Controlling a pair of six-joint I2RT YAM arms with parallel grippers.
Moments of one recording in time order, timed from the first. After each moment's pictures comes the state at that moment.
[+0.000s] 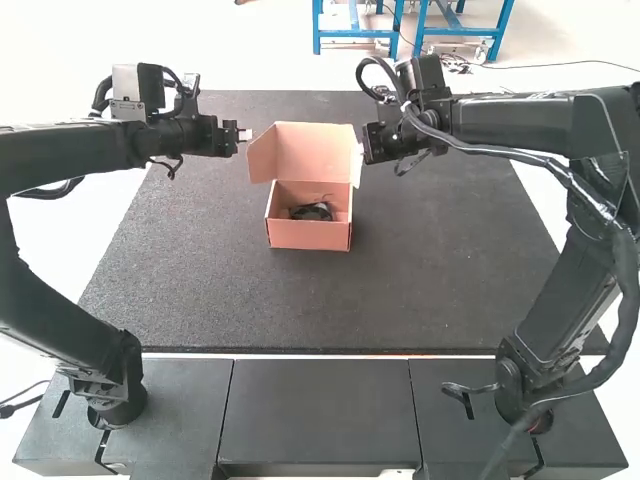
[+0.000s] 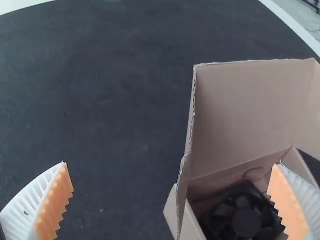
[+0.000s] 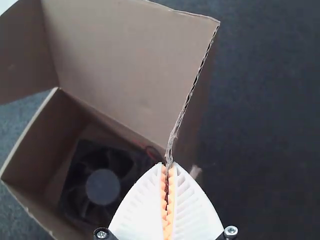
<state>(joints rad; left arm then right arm) -0.09 1.35 0.90 0.02 0.36 -0.02 0.42 1.64 1.19 -0.23 -0.20 0.02</state>
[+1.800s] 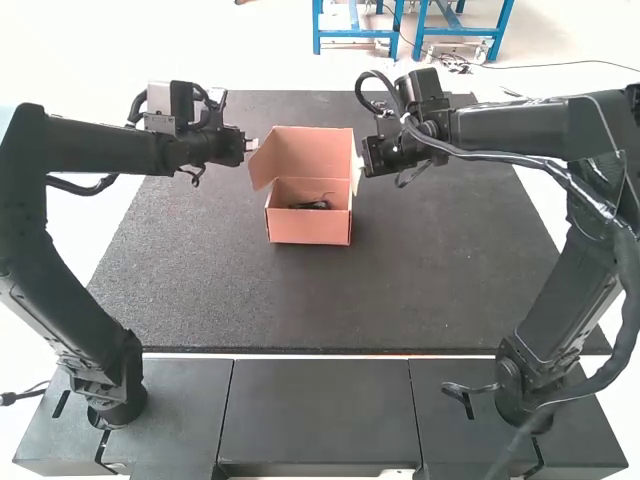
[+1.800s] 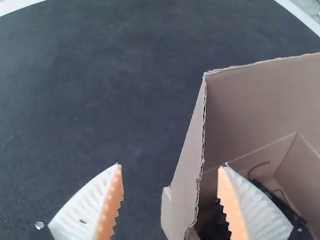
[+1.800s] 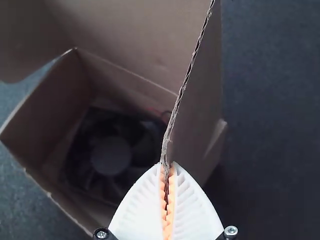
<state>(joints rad) -0.16 1.51 0.92 0.15 0.31 0.02 0.42 1.64 1.14 -0.22 -0.24 0.02</state>
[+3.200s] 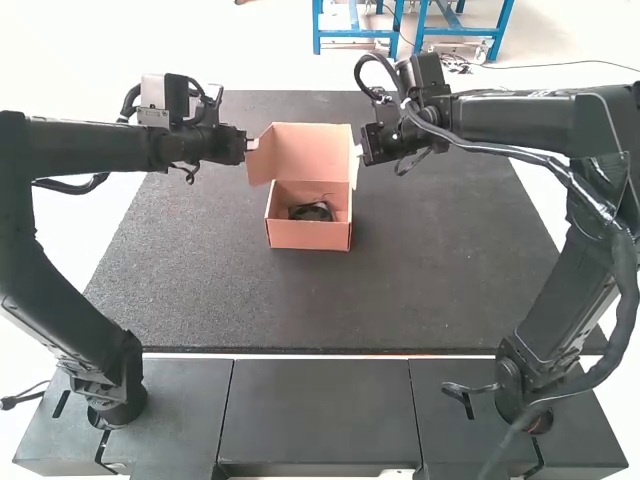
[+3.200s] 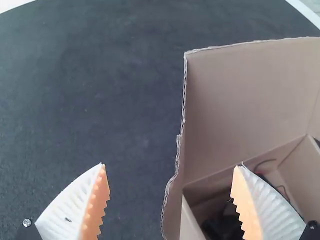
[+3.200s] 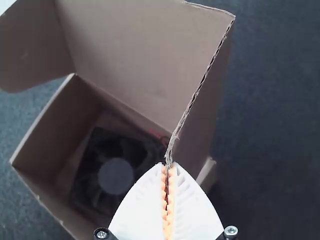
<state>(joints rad) -0.16 1.45 0.93 0.07 0.28 0.03 0.42 1.64 1.21 -0.28 -0.25 -0.01</state>
